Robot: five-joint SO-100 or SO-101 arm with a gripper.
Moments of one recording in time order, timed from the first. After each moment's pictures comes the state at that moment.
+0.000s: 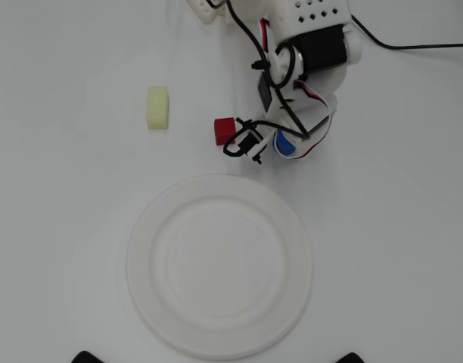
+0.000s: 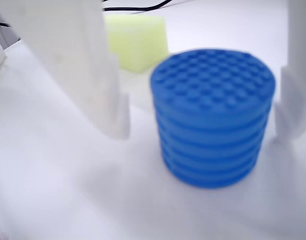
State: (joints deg) arm -24.8 75.2 93.1 75.5 -18.6
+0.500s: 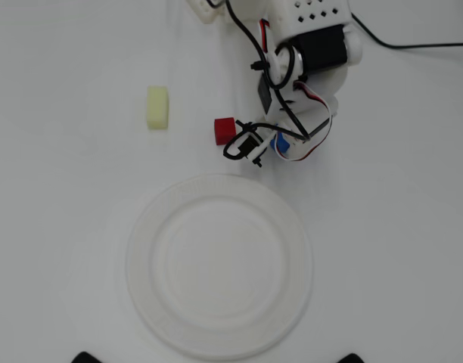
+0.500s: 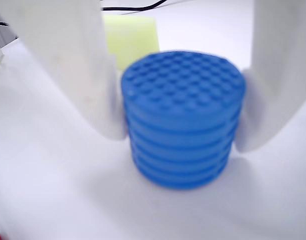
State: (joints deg) arm -24.6 74.7 91.9 75.2 -18.6
